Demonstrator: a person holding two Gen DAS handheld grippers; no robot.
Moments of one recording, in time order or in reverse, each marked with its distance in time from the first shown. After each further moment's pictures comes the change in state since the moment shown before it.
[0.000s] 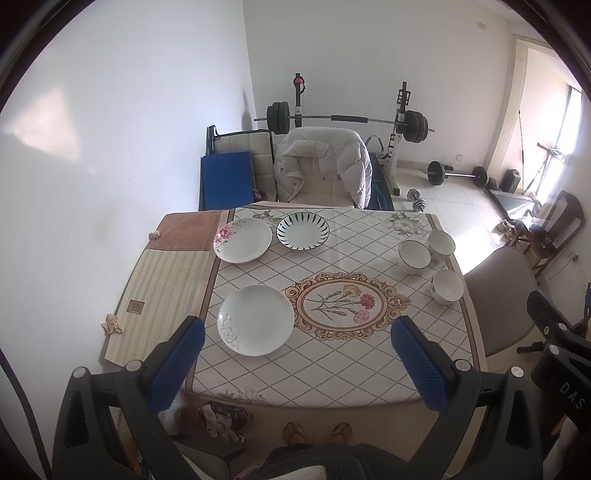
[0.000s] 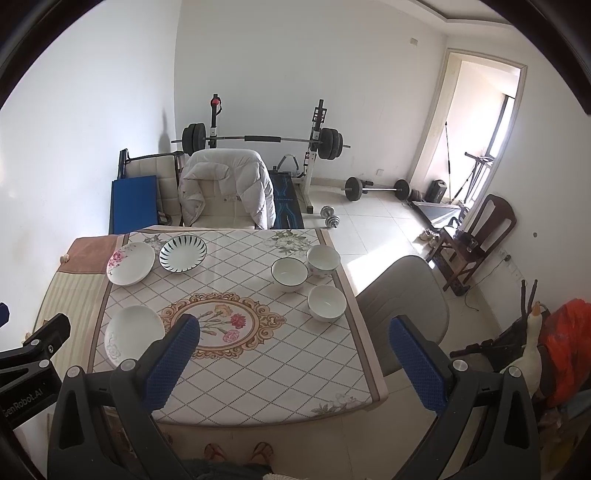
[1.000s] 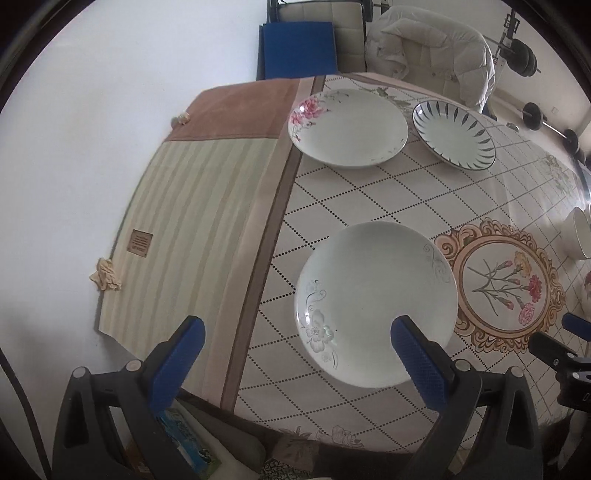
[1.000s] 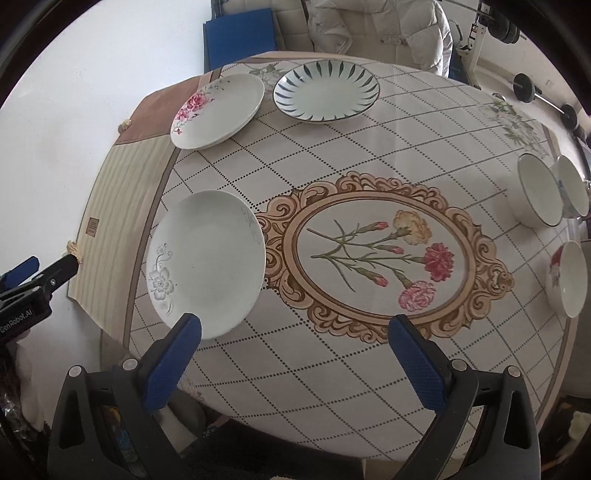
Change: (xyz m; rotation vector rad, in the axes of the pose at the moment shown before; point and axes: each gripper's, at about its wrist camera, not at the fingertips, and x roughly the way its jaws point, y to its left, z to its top) left arm 0.359 0.173 -0.024 -0.124 0.464 0.194; right arm 0.410 0.249 -0.062 -0.207 0.640 0.527
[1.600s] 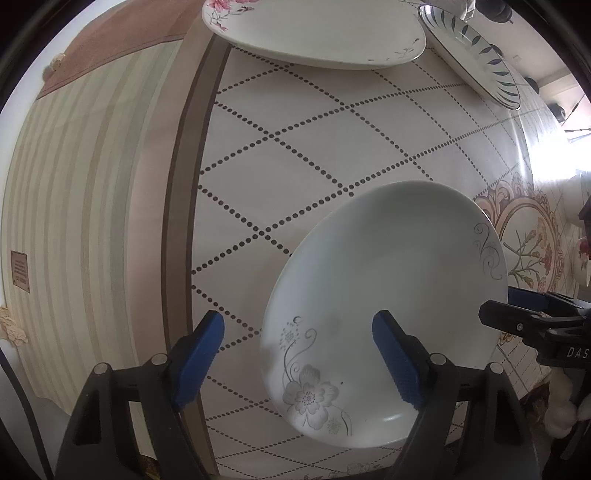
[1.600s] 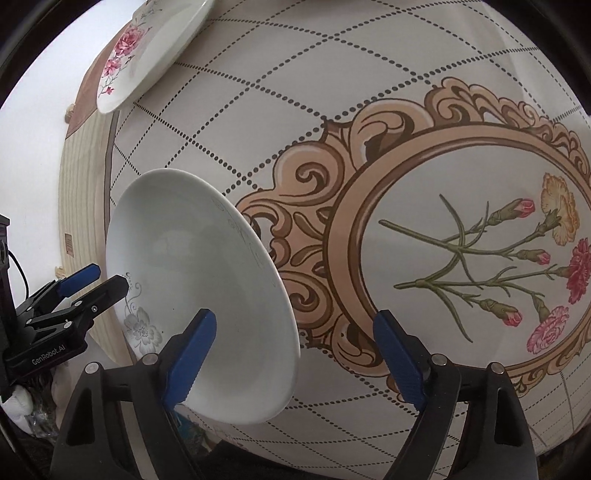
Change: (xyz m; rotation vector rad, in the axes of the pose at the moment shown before) left arm 0.155 0.002 0.043 0.141 0.311 -0.282; right arm 0.174 0.014 0.059 0.175 0.312 0.130
